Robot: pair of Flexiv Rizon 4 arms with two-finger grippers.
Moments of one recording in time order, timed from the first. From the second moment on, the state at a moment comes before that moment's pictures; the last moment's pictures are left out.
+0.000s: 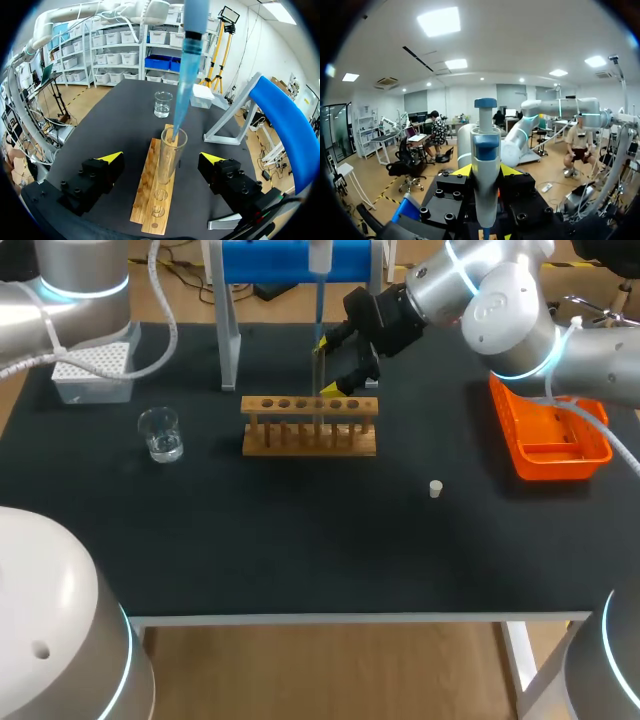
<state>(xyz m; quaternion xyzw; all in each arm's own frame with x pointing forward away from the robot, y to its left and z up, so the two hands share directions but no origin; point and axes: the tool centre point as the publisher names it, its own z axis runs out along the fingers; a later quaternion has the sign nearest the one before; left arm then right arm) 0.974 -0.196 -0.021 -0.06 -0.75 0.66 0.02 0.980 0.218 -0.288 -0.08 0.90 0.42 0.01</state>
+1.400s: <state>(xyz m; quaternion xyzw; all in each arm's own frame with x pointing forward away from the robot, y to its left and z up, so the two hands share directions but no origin) 0.984 -0.203 -0.021 -0.07 -0.75 0.65 0.00 0.980 0.218 -0.288 -0.08 0.90 0.42 0.01</state>
